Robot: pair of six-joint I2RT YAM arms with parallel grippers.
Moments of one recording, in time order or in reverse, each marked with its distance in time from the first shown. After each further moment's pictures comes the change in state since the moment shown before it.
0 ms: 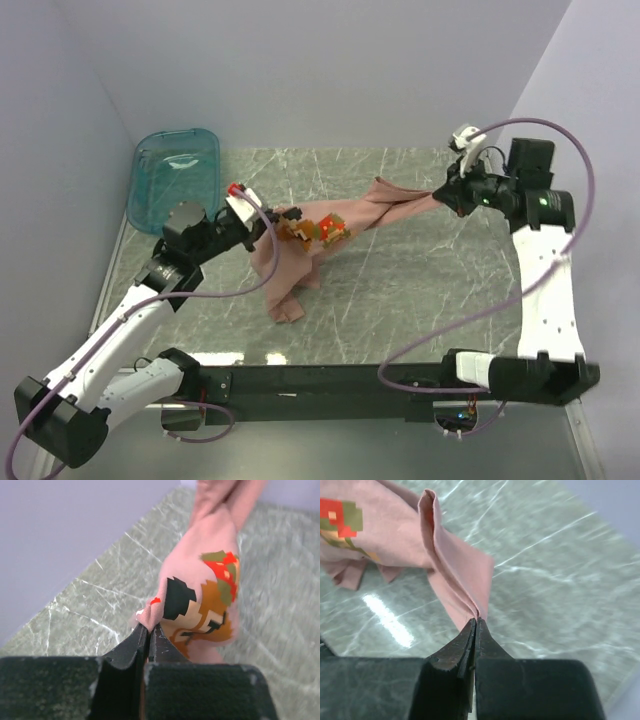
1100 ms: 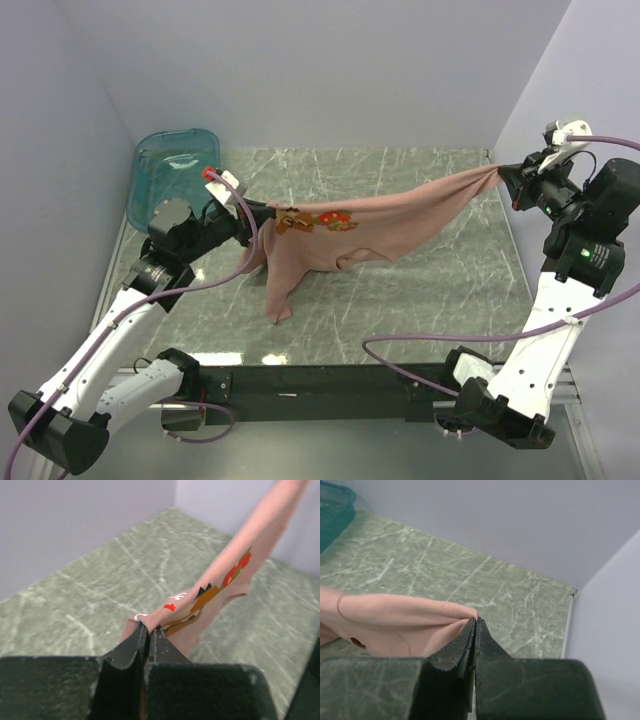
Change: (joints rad) left arm 0.034 -0.035 0.075 -0.035 -0.030 -0.285; right arm -0.427 -0.254 0.010 0.254 -0.107 0.274
